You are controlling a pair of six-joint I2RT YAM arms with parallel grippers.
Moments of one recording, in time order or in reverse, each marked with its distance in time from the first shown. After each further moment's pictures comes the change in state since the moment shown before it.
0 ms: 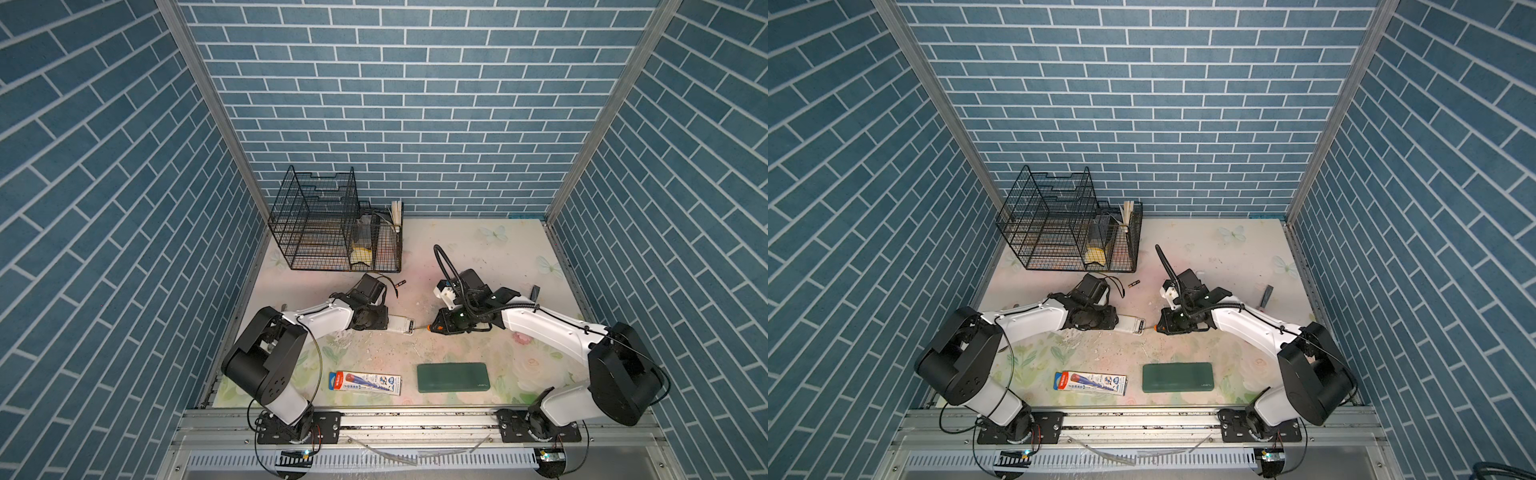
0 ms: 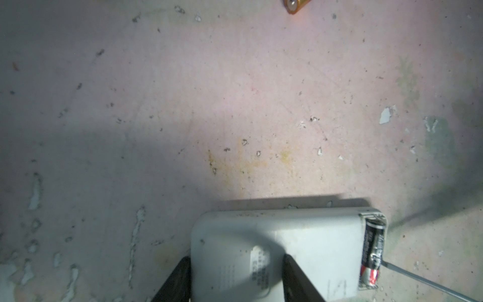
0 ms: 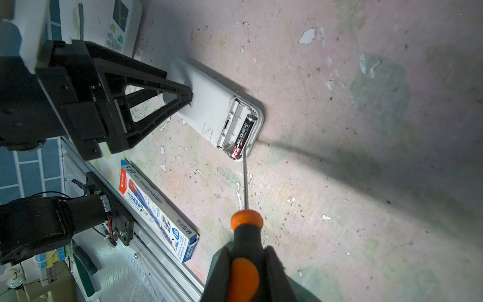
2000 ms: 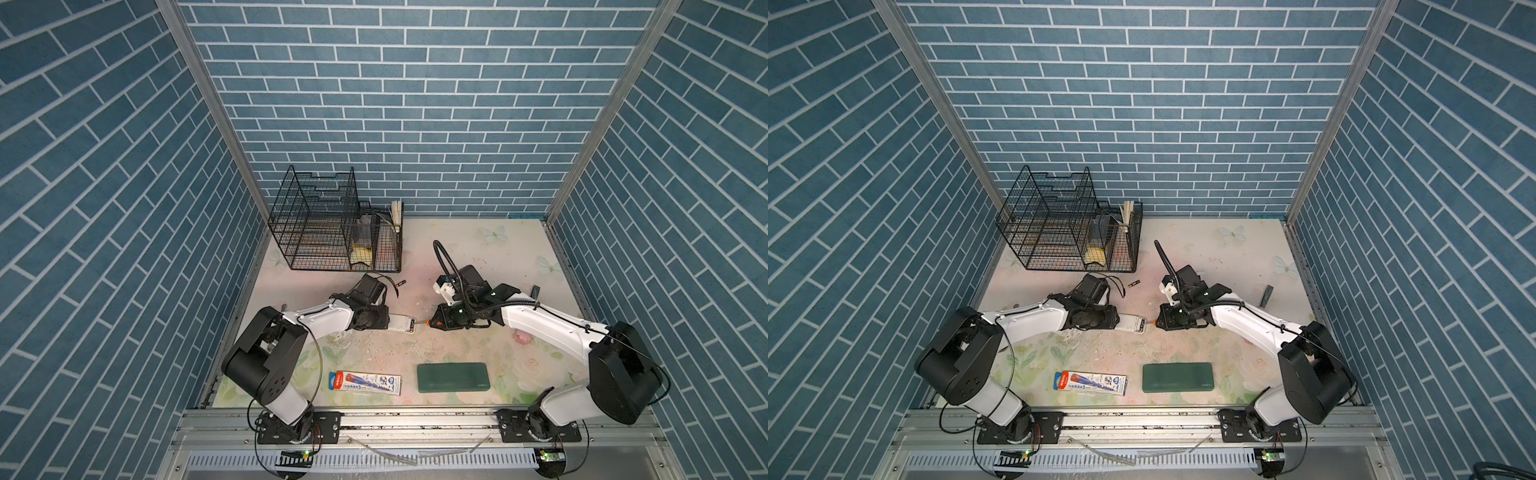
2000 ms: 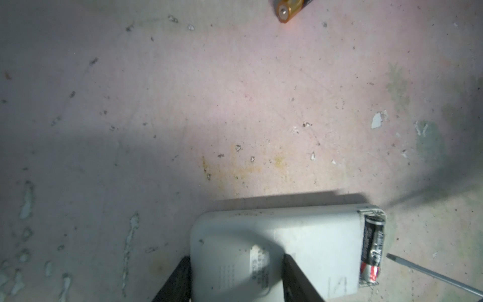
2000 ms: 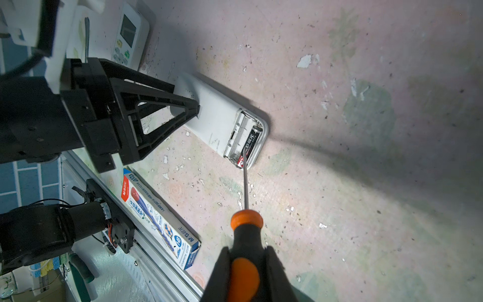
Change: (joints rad) left arm -0.001 0.001 -0.008 0.028 0.004 0.000; right arm -0.002 0.008 0.043 -0.014 0.025 -0.004
